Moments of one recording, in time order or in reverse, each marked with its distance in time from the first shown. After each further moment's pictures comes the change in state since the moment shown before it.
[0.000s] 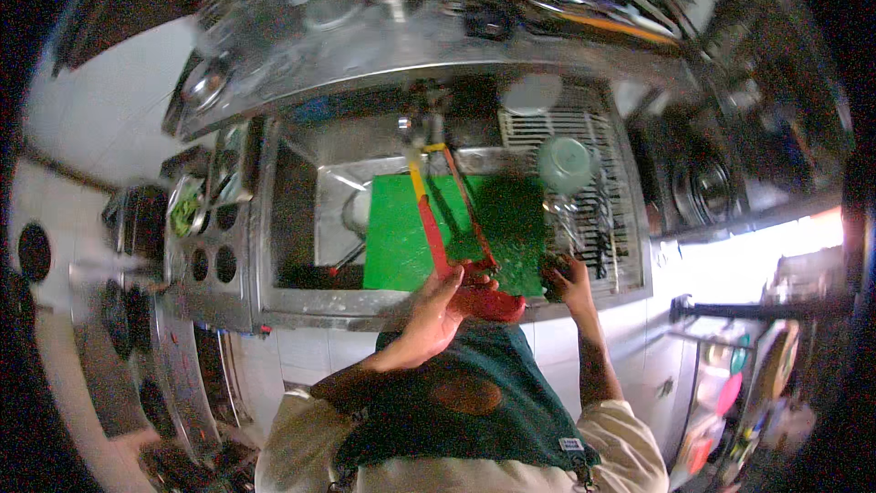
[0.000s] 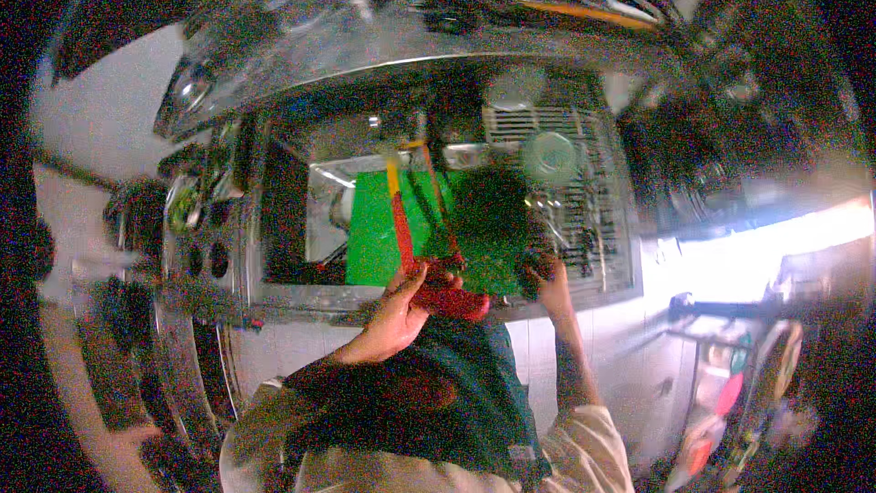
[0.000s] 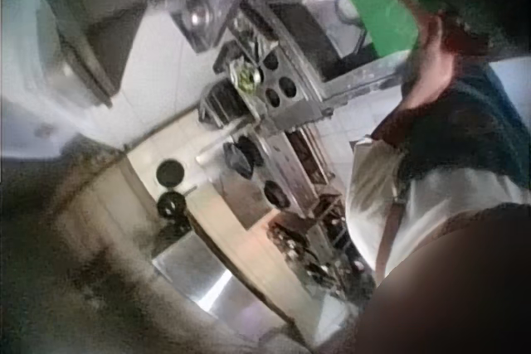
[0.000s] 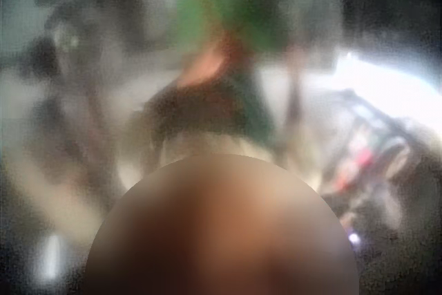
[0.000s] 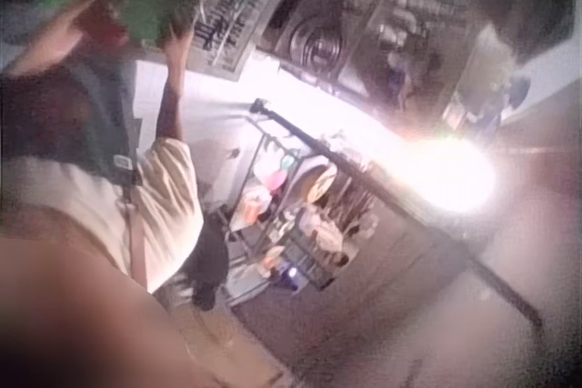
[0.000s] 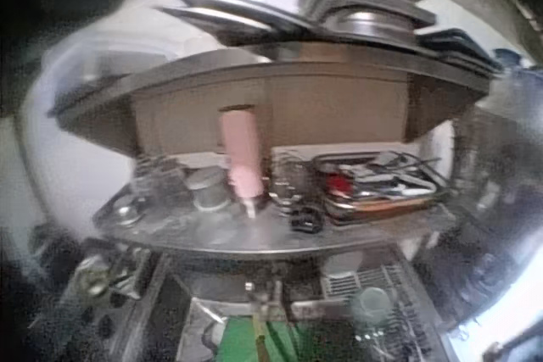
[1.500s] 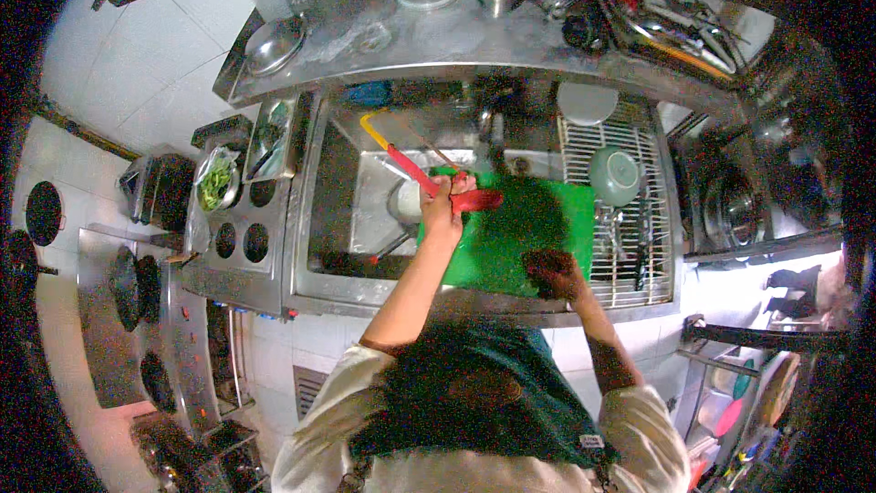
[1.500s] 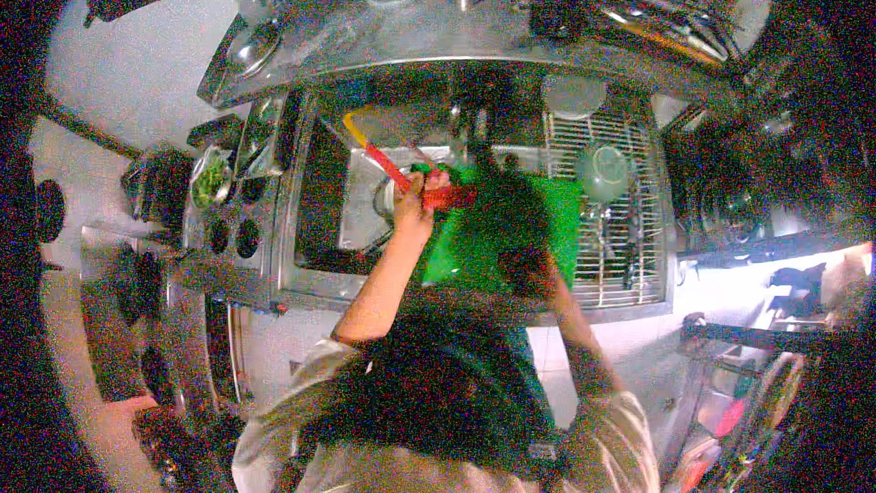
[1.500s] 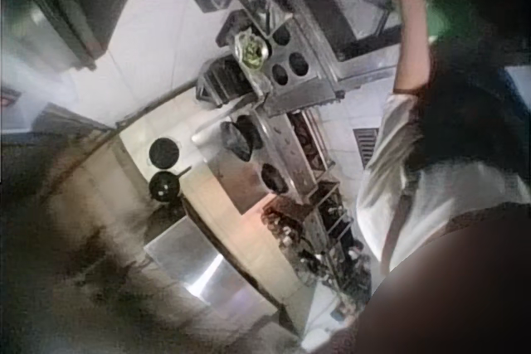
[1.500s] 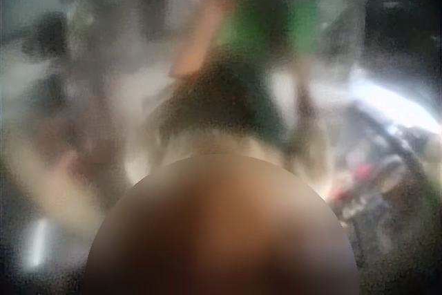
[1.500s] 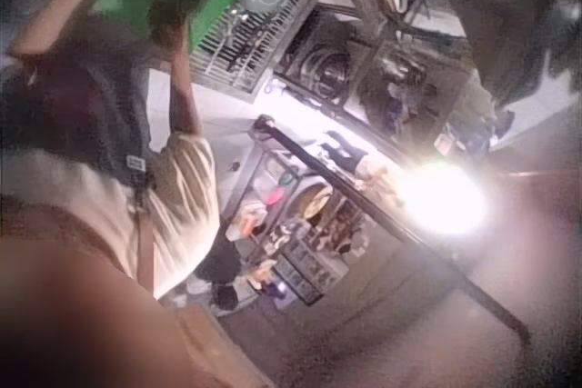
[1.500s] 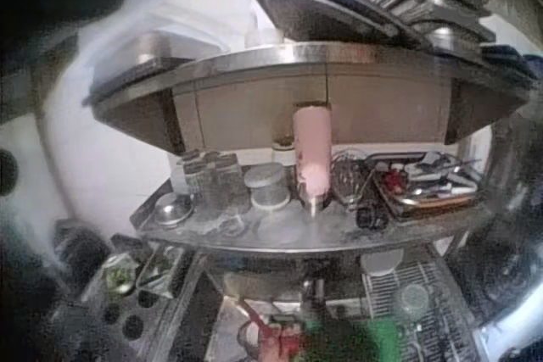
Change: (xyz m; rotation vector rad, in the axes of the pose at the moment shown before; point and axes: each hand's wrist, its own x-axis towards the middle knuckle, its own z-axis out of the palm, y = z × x) left_hand 0.149 0.094 -0.138 -0.098 0.317 0.514; right_hand 0.021 -0.019 0.137 -0.002 -0.456 -0.002
